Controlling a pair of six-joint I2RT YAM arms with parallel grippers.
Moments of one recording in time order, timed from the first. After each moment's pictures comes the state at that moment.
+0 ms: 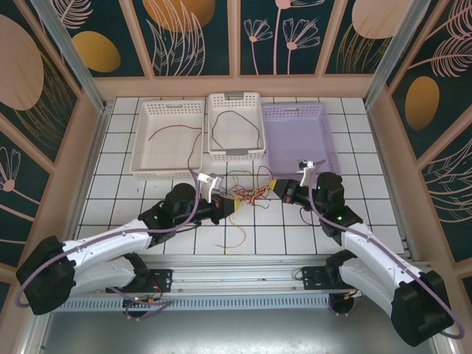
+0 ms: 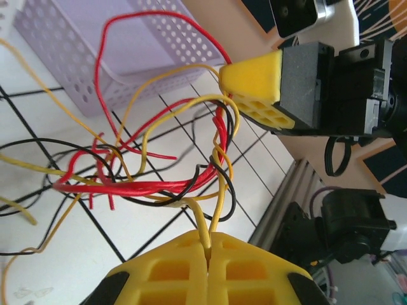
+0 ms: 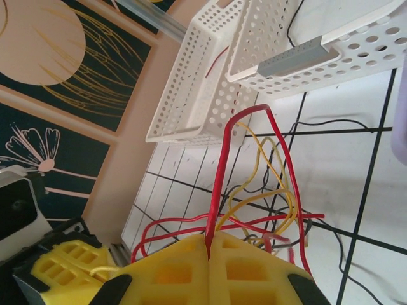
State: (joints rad) left arm -0.88 1.07 0.48 0.26 0.28 -0.66; right arm 0.43 0.85 0.36 0.20 -0.53 0.80
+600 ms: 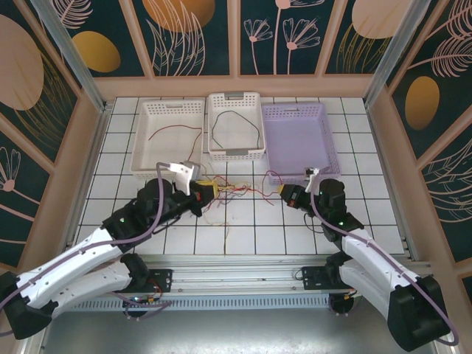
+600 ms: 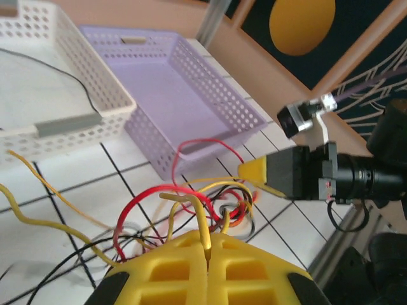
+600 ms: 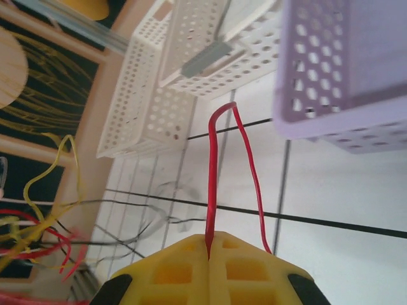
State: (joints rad) left arm -0.88 0.78 0.73 -0.24 -0.02 -0.48; right arm 0.36 0.82 0.26 0.16 -0.44 0.80
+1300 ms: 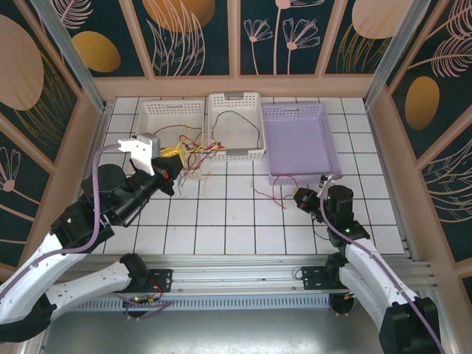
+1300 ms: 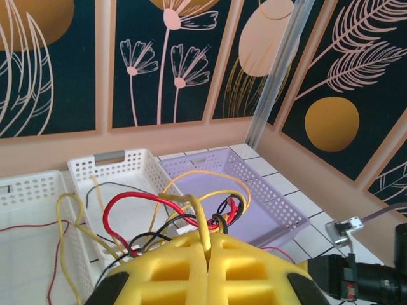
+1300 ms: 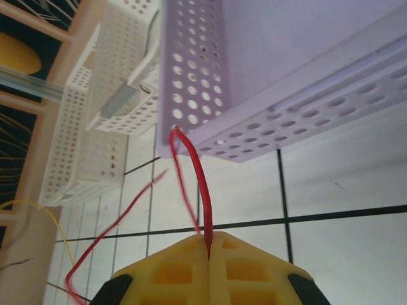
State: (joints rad) left arm -0.88 0.76 1.15 -0.50 -0.26 -0.29; right arm 0.24 0.67 0.21 0.01 -0.36 0.80
